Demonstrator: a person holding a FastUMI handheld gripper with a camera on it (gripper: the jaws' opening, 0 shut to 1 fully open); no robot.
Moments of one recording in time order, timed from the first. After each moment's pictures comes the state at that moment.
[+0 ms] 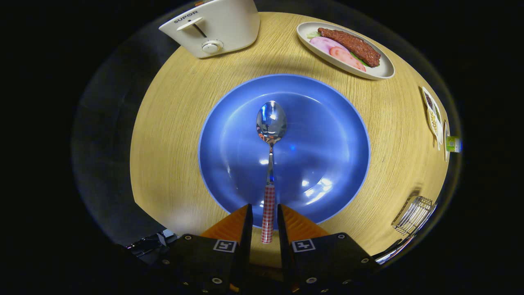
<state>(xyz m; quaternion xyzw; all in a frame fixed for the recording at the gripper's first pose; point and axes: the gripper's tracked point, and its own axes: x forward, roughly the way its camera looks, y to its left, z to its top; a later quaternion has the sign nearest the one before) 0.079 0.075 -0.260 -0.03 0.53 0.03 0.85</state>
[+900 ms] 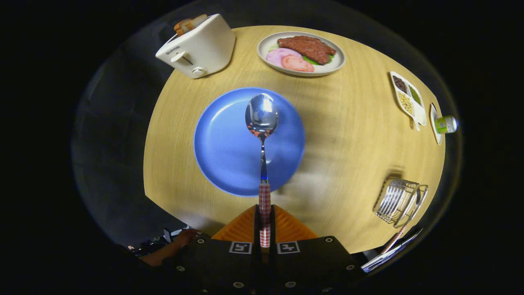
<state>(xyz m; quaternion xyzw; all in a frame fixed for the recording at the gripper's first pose) 0.008 -0.009 -0.196 0.03 0.50 0.03 0.86</state>
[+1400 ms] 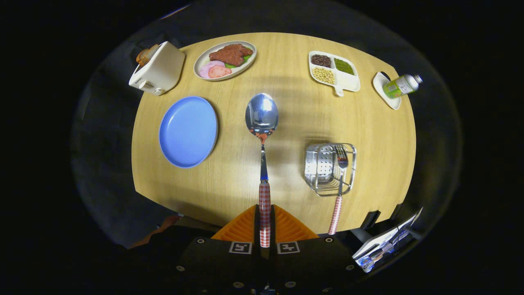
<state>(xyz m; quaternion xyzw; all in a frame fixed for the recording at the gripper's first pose) -0.081 -0.152 -0.164 0.07 0.51 -0.05 0.85</state>
